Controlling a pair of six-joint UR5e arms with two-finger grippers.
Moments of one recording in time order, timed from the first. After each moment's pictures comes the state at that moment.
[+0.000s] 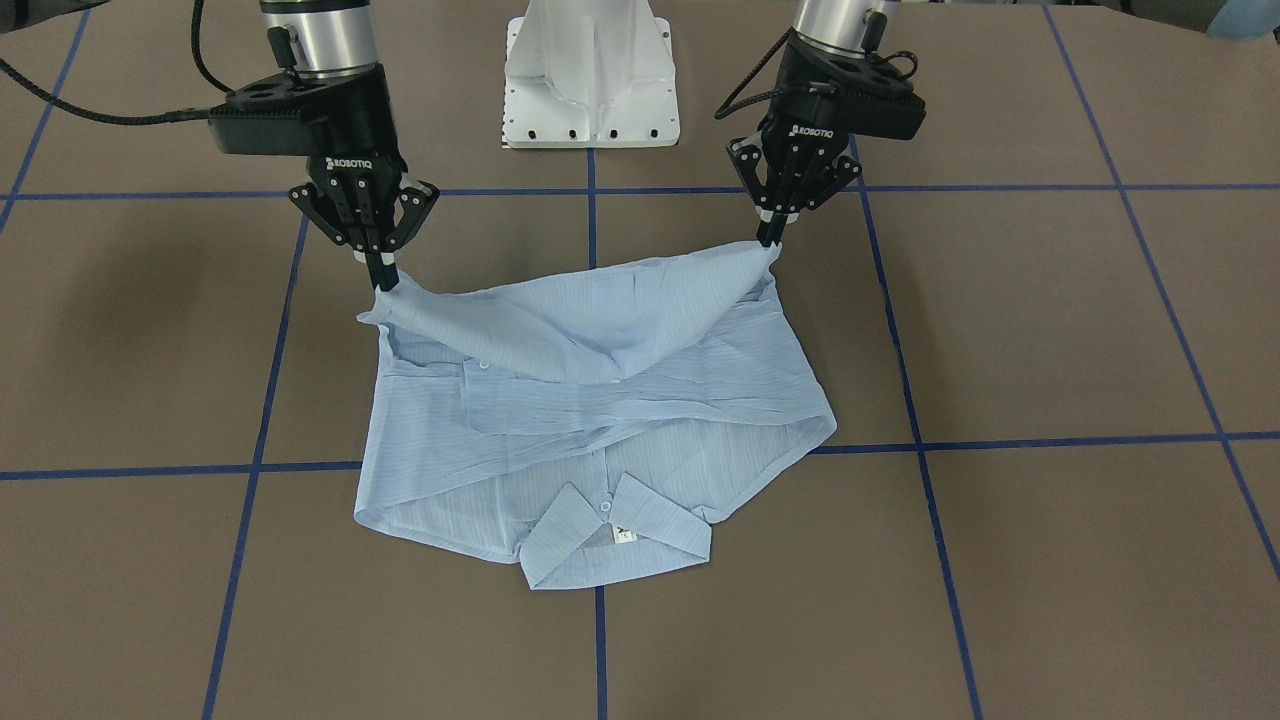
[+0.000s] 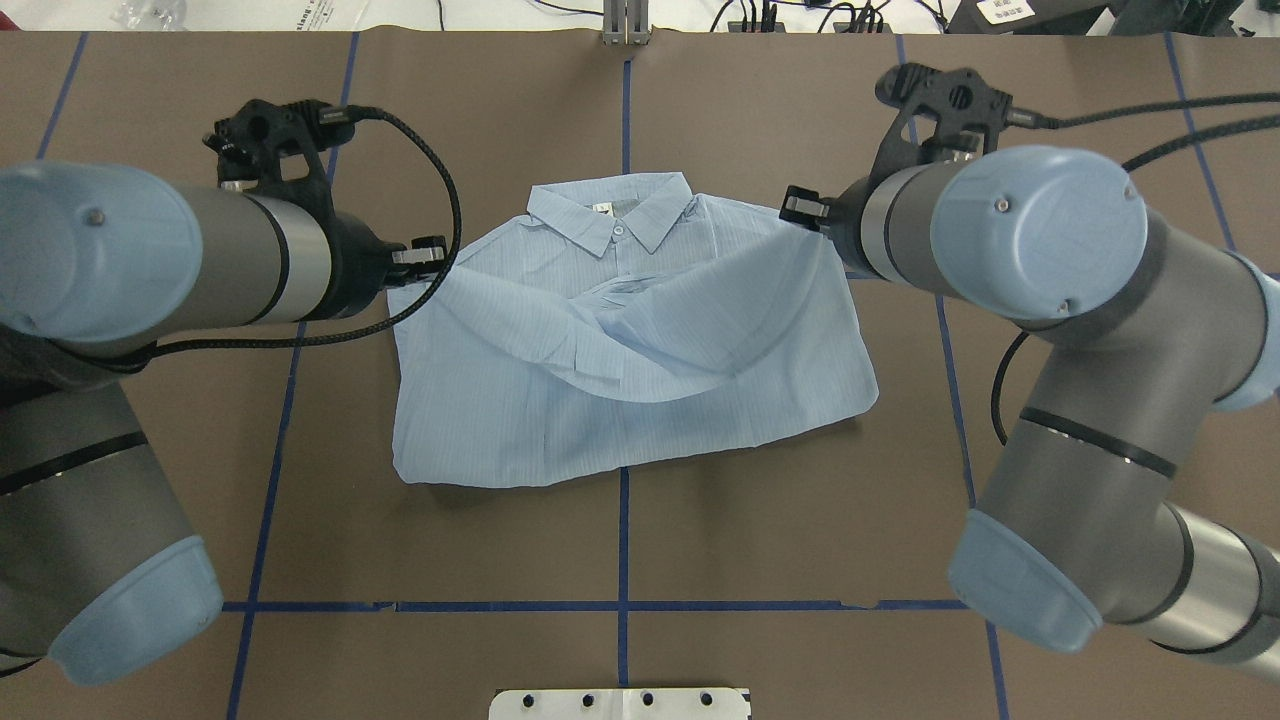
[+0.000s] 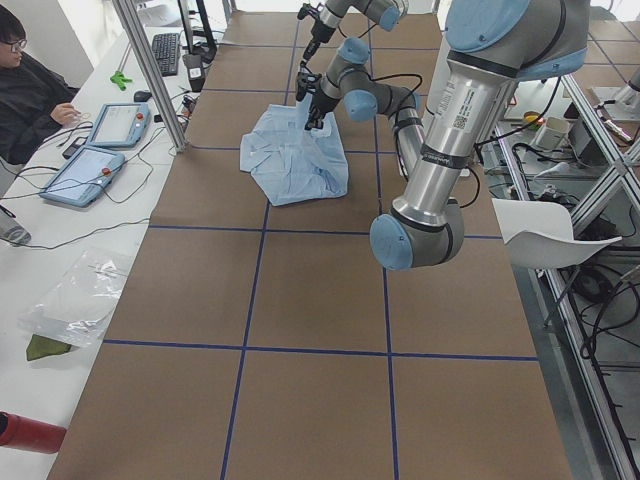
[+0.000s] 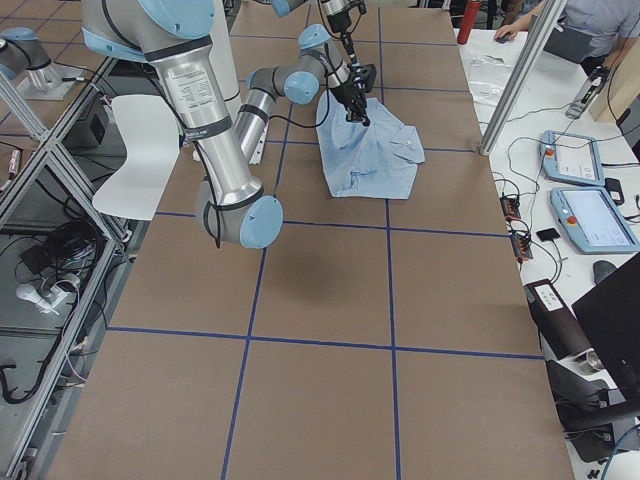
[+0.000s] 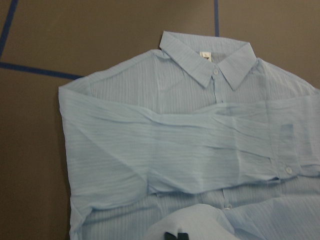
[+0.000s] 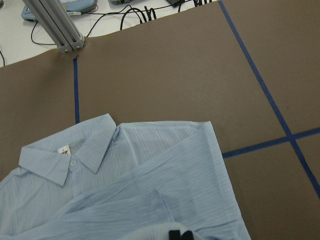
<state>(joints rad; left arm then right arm) -0.64 -2.05 -2.13 -1.61 -1.63 -1.30 0.64 -1.06 2.09 -1.65 1.48 1.40</state>
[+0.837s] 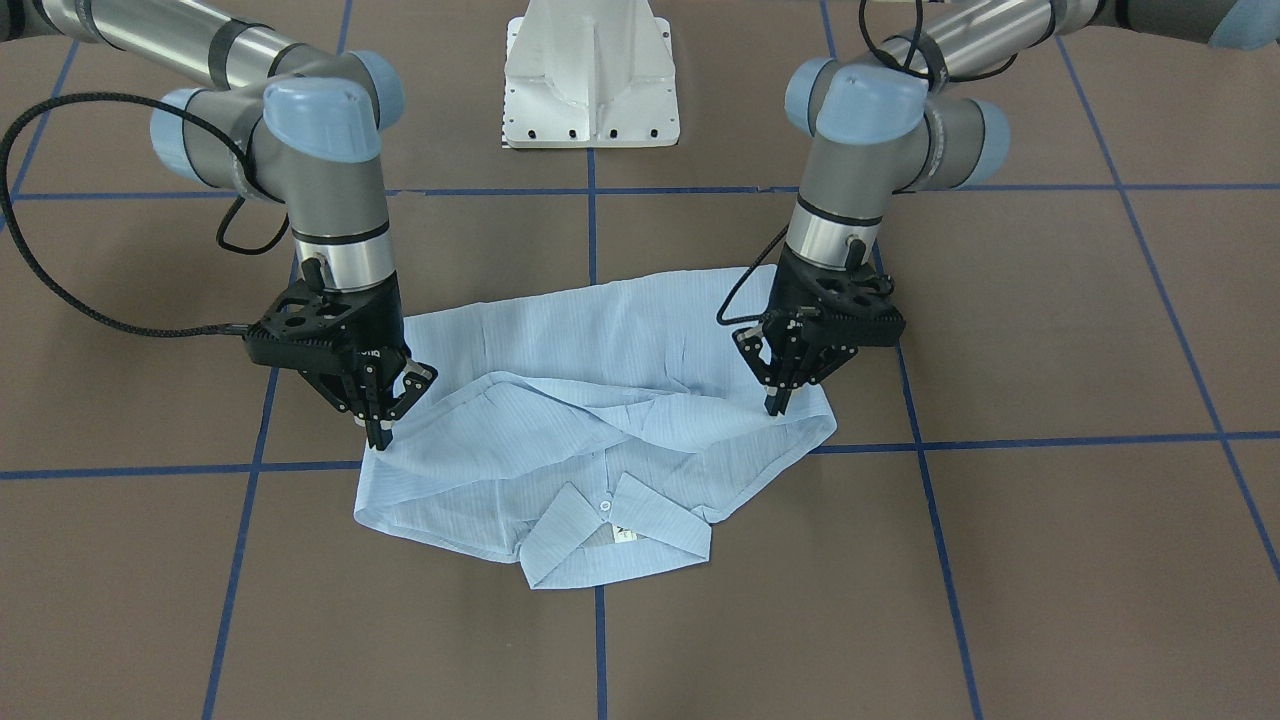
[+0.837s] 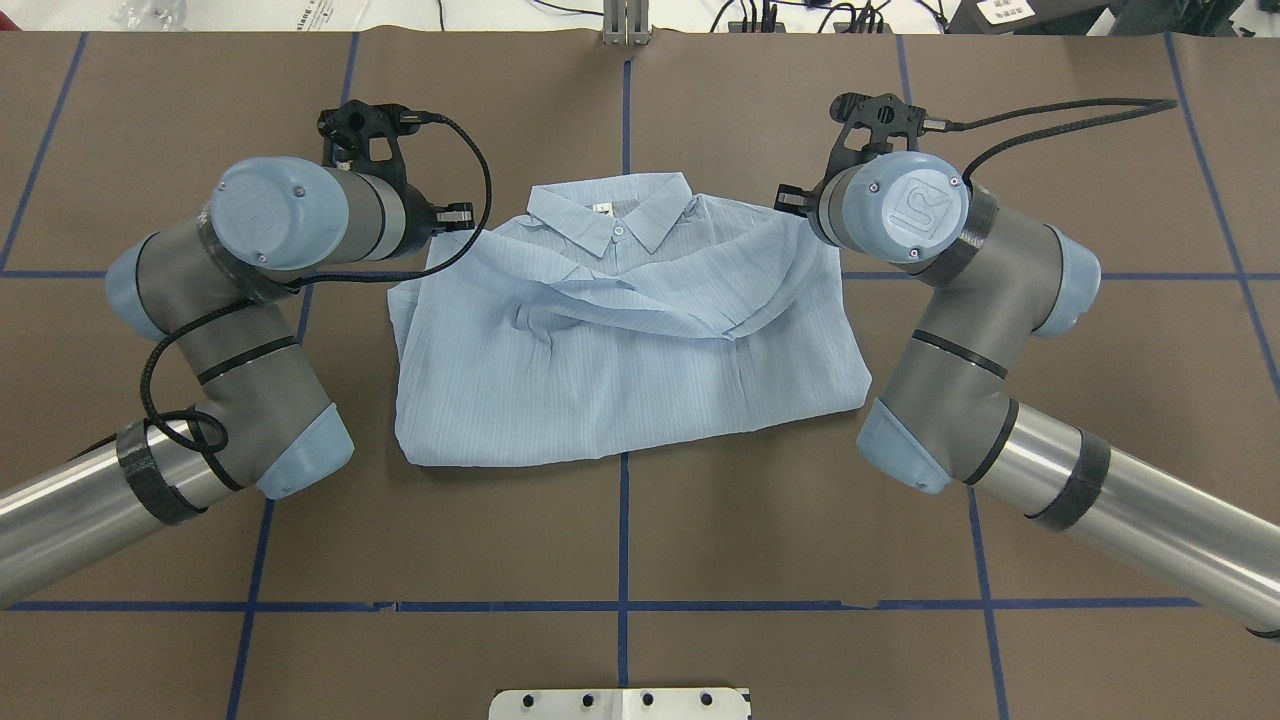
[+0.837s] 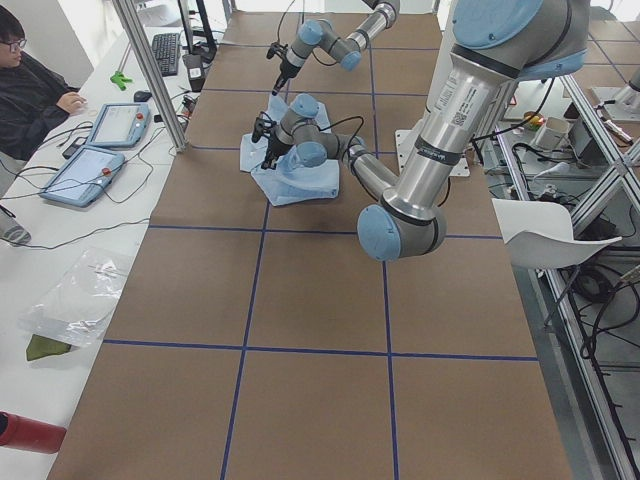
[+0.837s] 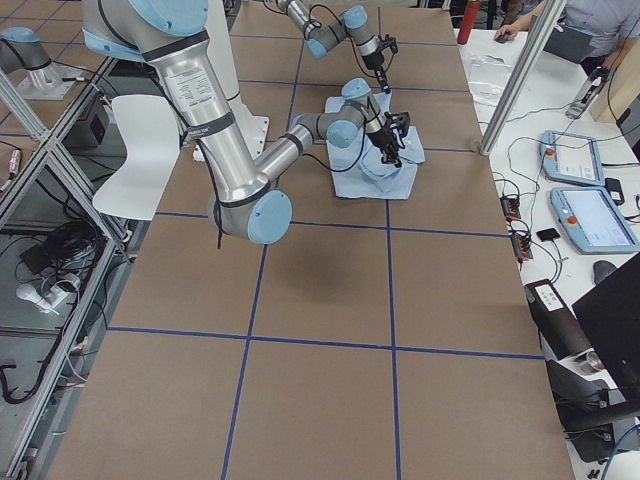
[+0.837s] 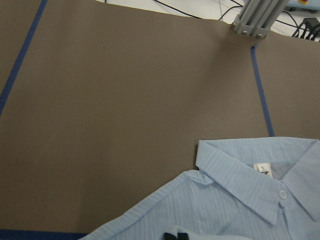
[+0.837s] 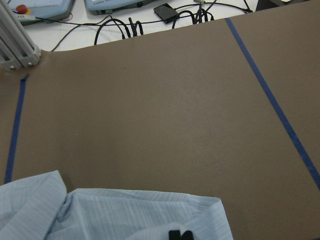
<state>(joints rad) -0.69 -2.11 -1.57 -2.06 -1.59 -1.15 0.68 -1.04 1.58 -1.26 1.49 1.32</state>
